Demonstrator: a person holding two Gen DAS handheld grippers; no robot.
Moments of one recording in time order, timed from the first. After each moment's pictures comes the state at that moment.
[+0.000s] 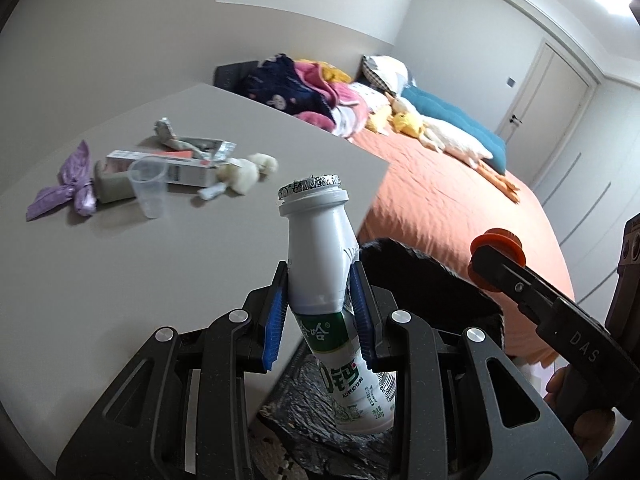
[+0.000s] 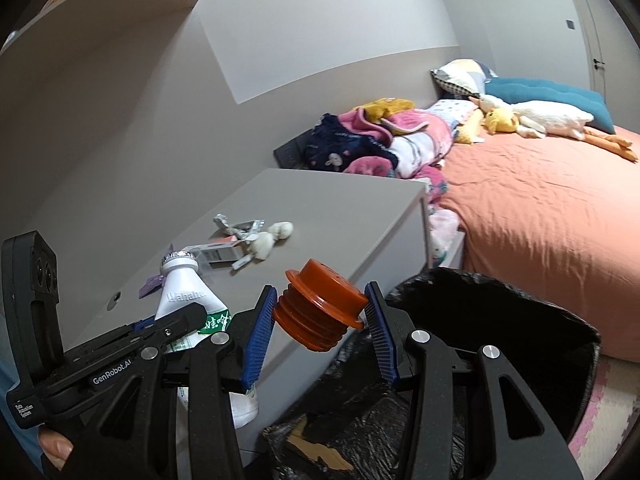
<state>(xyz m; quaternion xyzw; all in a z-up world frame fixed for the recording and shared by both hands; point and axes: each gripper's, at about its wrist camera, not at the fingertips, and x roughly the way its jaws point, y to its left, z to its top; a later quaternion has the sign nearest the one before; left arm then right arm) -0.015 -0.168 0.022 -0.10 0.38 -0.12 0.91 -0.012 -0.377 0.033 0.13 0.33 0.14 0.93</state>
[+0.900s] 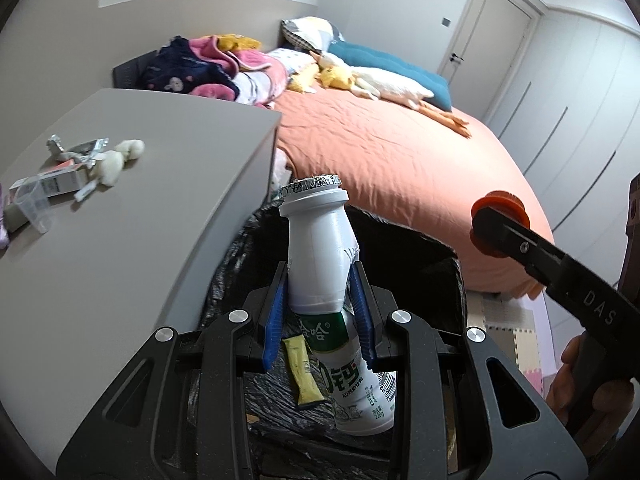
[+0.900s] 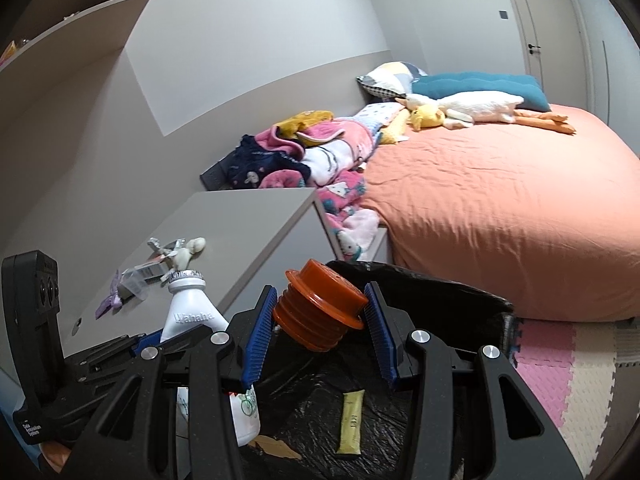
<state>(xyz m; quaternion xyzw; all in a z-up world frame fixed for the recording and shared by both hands) -0.019 -0.282 0.004 -0.02 0.42 -0.23 0.88 -0.052 -0.473 0.024 0.16 0.32 0.03 0.93</state>
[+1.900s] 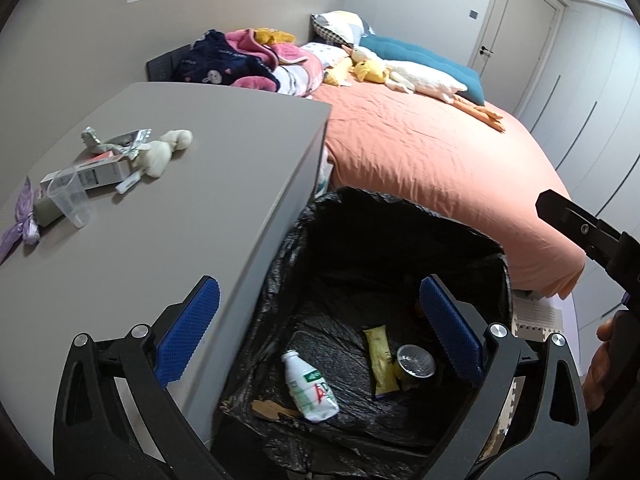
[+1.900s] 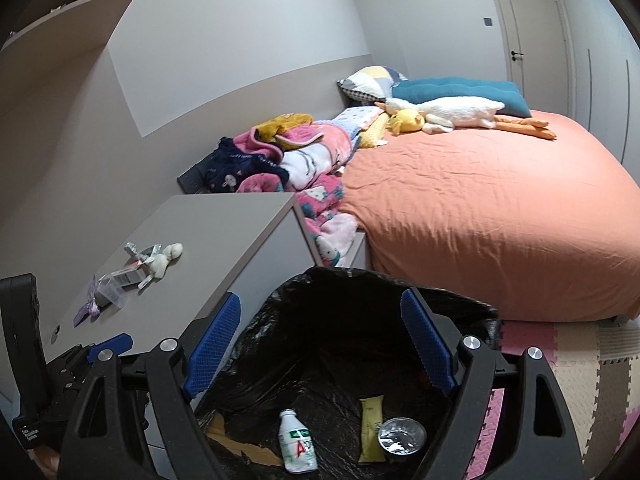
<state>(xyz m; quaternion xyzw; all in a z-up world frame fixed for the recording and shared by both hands) -0.004 -0.246 -0.006 0.00 0.43 -0.17 0.89 -0.038 -0.462 0.025 0.14 0.32 -0.01 0.94</state>
